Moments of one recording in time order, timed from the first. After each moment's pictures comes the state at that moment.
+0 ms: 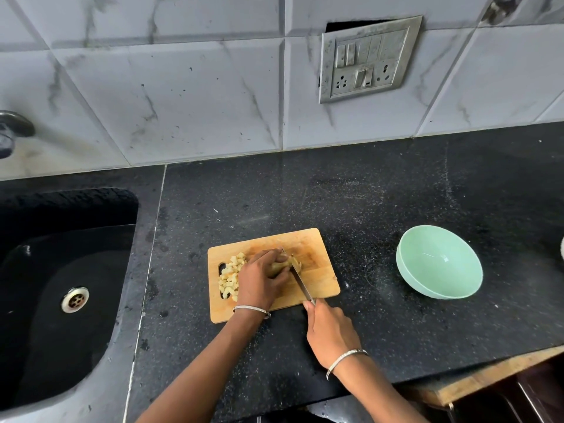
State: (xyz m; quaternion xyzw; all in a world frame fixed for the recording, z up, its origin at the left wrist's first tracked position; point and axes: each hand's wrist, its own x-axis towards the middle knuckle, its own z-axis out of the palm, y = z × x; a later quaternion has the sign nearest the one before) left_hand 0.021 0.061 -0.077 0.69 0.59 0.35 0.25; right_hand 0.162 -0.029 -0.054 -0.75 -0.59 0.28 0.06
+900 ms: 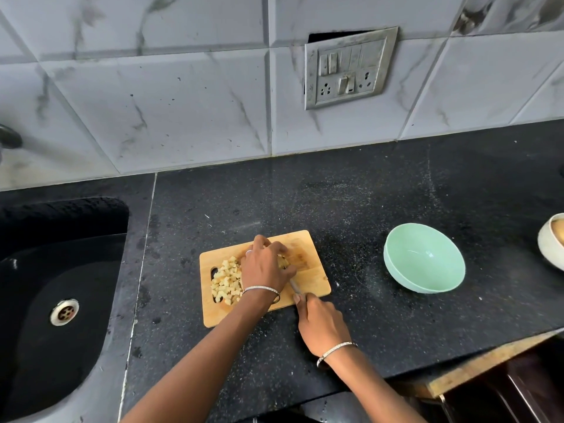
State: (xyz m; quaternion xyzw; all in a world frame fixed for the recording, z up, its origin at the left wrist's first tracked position) left_hand 0.051 0.081 -0.056 0.71 0.66 0.16 0.18; right_hand 0.163 -0.021 -0.057 -0.75 -0.59 0.29 0.09
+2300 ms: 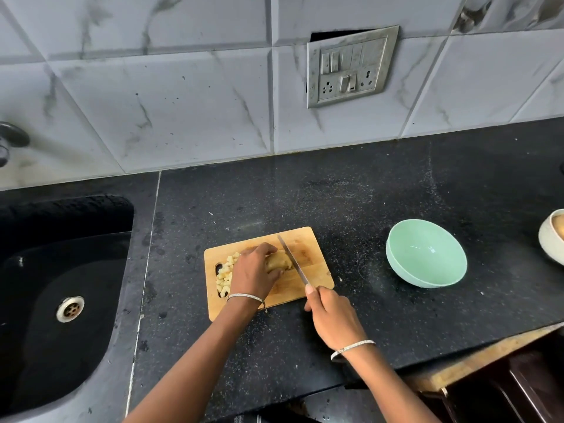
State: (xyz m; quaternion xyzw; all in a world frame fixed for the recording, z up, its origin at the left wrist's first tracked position) left_hand 0.015 0.071 -0.064 0.73 0.61 0.21 0.21; right_hand 0.175 -0.027 -0.037 -0.72 -0.58 0.34 0.17
